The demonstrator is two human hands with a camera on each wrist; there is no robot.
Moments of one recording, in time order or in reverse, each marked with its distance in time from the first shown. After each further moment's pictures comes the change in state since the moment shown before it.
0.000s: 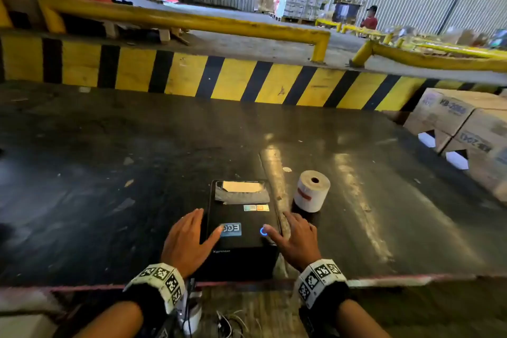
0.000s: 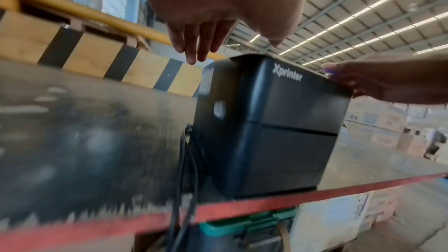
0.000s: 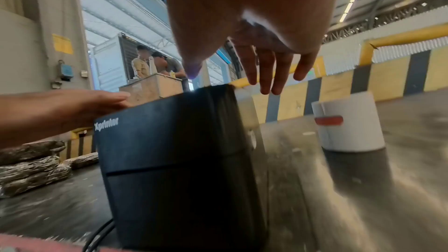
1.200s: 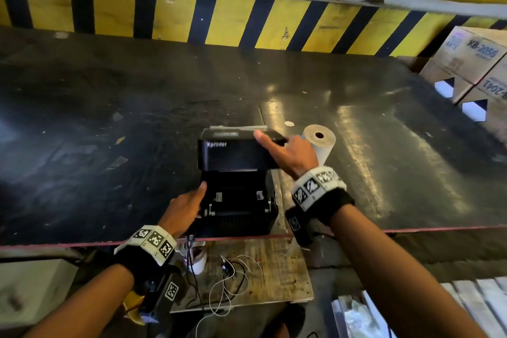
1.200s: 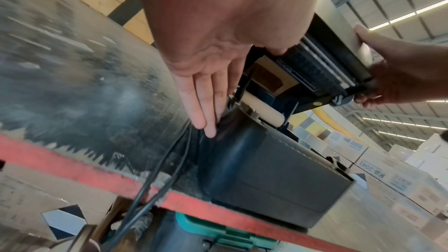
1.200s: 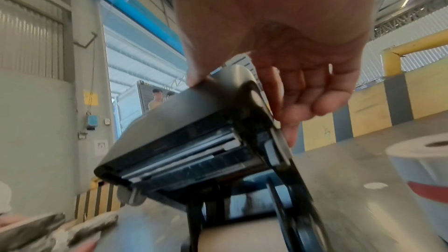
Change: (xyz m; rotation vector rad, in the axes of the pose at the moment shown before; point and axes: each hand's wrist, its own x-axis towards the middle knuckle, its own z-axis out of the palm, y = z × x) left_hand 0.008 -0.019 0.018 -0.596 -0.294 -0.354; right_hand 0.075 -0.038 -0.037 0.153 0.002 0.116
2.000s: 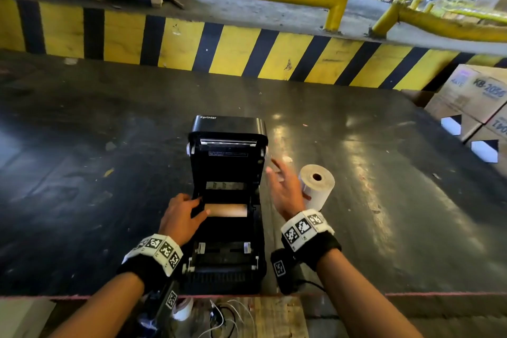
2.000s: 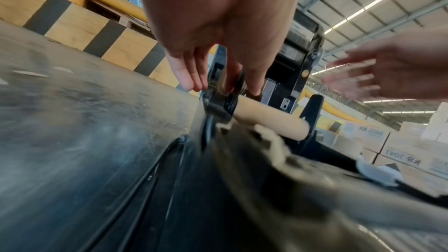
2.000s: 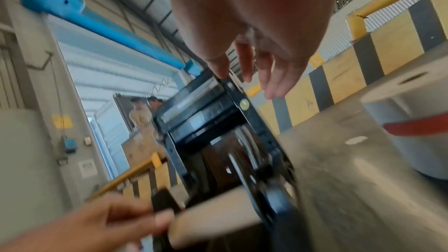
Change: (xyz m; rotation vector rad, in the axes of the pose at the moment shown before) left_hand 0.079 0.037 0.014 0.496 0.220 0.177; right_hand 0.064 0.038 0.032 0.387 0.038 -0.136
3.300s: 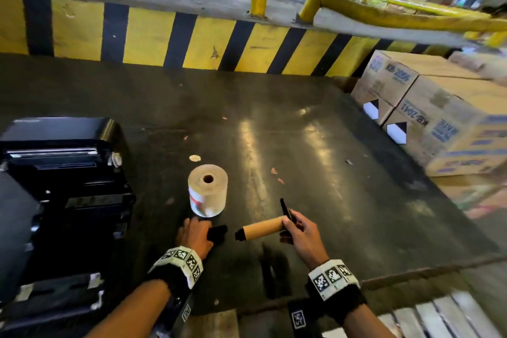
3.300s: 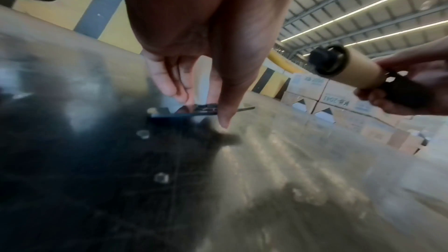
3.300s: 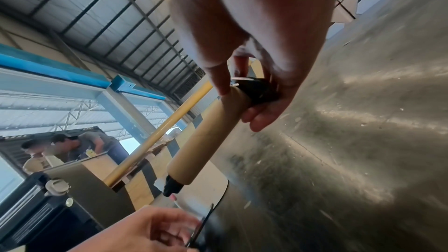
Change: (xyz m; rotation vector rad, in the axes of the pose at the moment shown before) left_hand 0.028 0.213 0.220 0.329 -0.322 0.093; right_hand -0.034 0.195 -0.253 0.392 0.129 0.417
